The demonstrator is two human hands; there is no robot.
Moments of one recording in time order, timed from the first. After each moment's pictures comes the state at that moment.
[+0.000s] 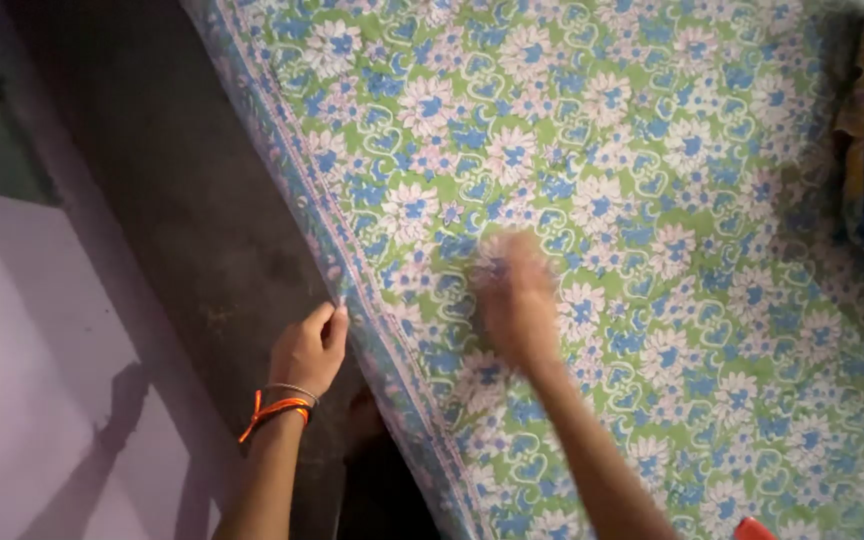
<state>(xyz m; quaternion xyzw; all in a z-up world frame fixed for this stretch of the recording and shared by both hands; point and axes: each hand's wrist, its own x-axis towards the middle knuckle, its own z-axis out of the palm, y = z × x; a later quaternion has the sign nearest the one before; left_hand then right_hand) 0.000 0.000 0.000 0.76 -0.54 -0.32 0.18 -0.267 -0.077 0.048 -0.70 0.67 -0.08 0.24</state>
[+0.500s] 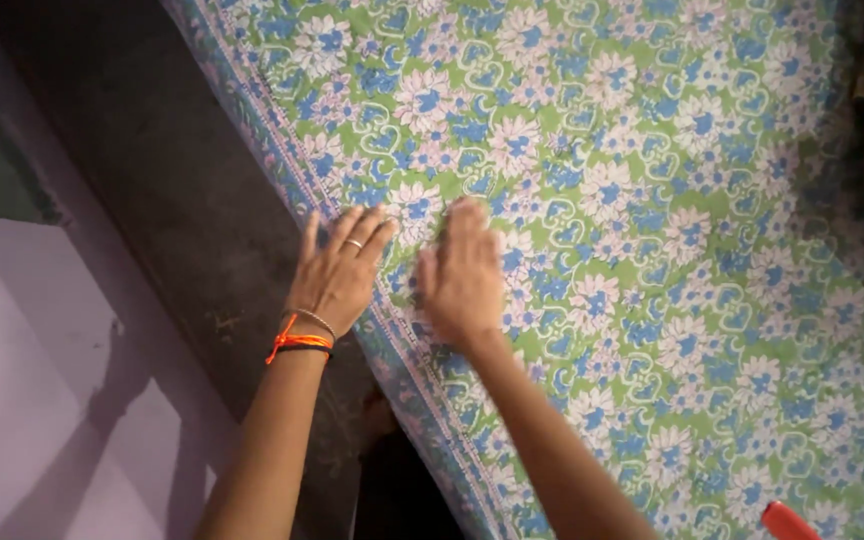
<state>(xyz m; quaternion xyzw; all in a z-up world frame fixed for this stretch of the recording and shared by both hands) -0.002 -0.099 0.011 0.55 -0.83 -0.06 0.07 -0.189 -0.096 0.024 -0.74 0.66 -0.02 0.16</state>
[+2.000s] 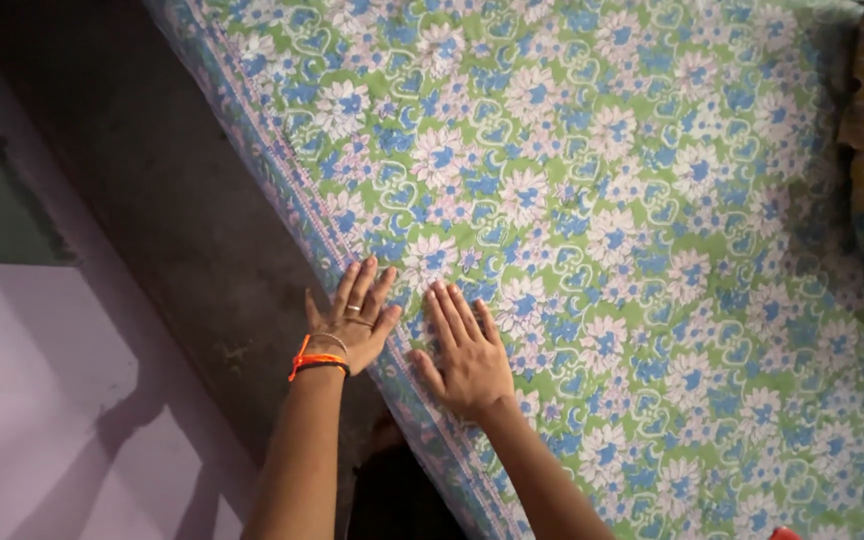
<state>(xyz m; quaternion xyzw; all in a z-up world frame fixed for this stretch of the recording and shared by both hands) 0.014 -0.107 -0.033 0.61 -0.71 -0.32 -0.15 -0.187 -0.061 0.035 -0.82 0.55 -0.07 0.16</state>
